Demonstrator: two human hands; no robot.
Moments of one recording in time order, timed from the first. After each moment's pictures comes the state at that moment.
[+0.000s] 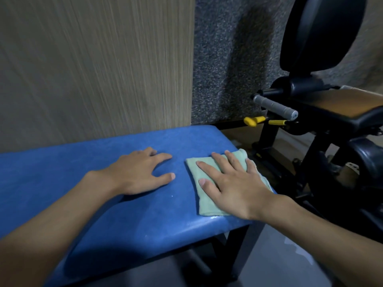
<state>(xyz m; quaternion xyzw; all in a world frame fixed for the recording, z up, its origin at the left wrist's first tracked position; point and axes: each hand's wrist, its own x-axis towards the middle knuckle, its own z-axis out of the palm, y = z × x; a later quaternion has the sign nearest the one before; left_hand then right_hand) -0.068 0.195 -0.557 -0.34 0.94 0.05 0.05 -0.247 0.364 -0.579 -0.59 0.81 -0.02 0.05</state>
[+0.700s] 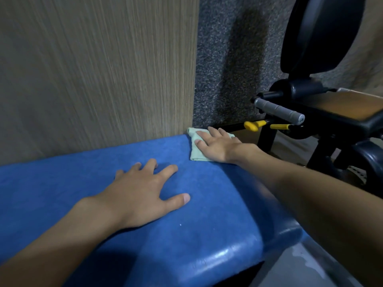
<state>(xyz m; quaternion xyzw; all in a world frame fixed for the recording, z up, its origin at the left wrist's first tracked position) -0.077 0.185 -0.574 -0.32 0.95 0.01 0.04 -0.331 0.207 -0.575 -0.52 0.85 -0.05 0.11</state>
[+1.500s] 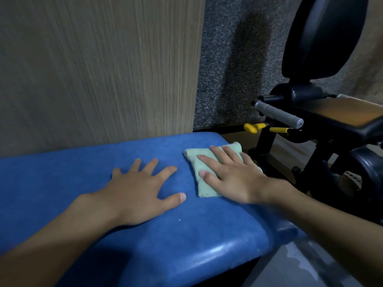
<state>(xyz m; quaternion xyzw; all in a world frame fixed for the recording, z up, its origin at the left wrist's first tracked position) -0.070 0.192 -0.570 -0.34 0.93 0.02 0.11 -0.281 0.301 -0.575 -0.58 0.81 0.01 0.06</state>
